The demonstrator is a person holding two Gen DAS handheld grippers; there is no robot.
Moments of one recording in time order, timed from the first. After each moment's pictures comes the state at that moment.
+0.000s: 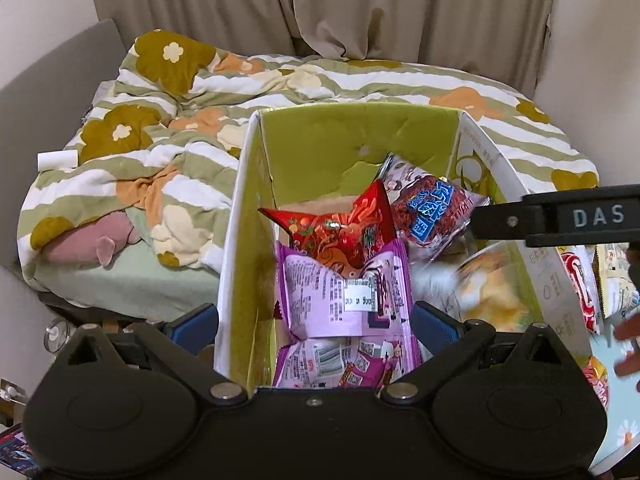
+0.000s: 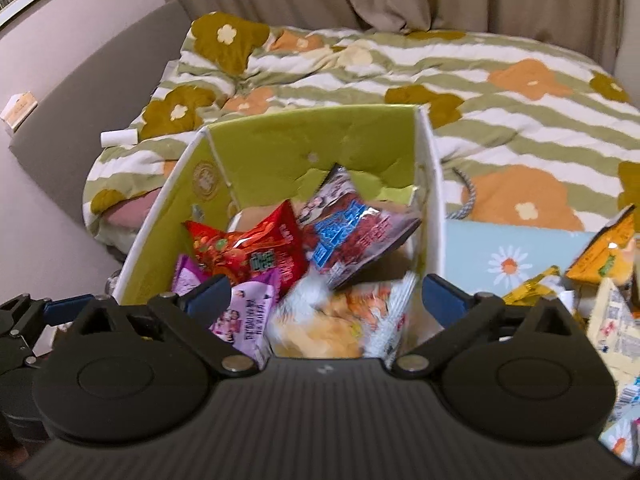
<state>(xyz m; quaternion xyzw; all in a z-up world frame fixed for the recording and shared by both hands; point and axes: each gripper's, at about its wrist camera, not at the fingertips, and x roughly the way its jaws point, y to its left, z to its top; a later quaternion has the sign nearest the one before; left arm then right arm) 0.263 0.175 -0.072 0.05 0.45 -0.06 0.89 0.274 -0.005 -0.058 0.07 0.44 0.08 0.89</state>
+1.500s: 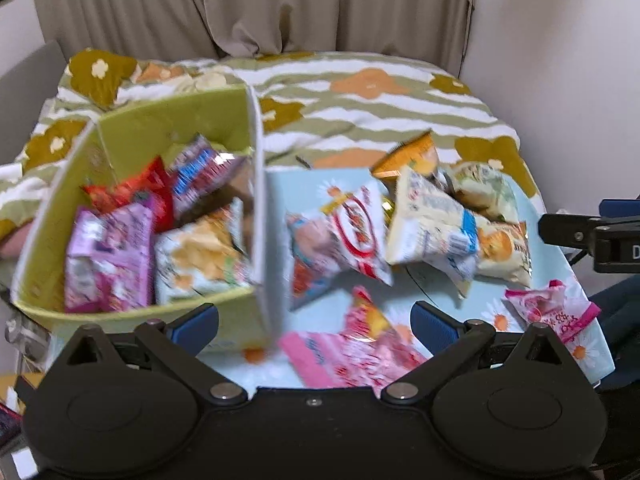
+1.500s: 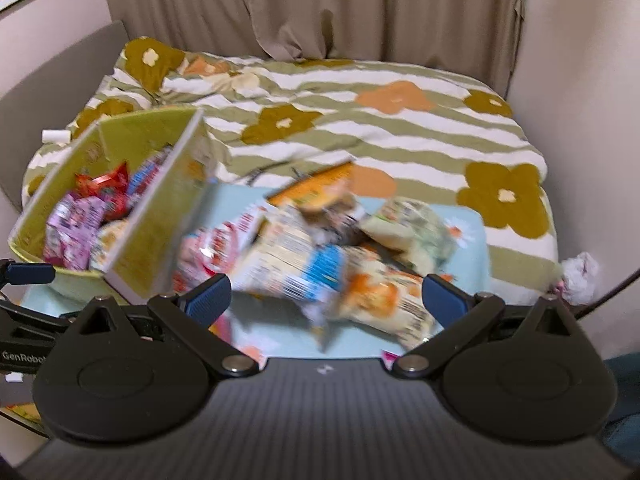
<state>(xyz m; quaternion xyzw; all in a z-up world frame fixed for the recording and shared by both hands) 0.151 -0.036 -0.065 0.06 0.46 -0.12 0.88 0.112 -0.252 -0.035 0.01 0.41 0.00 0.91</state>
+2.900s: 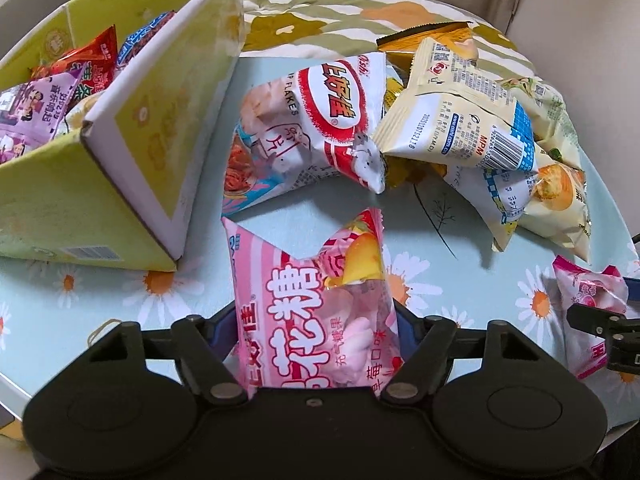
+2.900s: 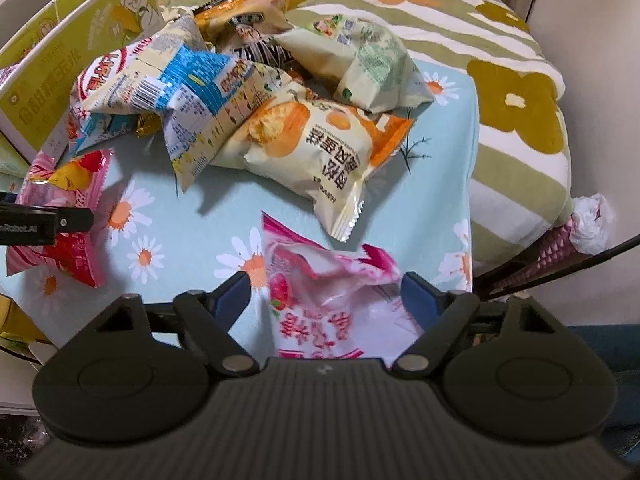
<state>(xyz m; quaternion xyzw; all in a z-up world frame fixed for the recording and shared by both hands) 0.169 -0.090 -0.181 0.02 0.54 -0.05 0.84 0.111 -0.327 -0.173 -0.02 0.53 0.03 0.85</state>
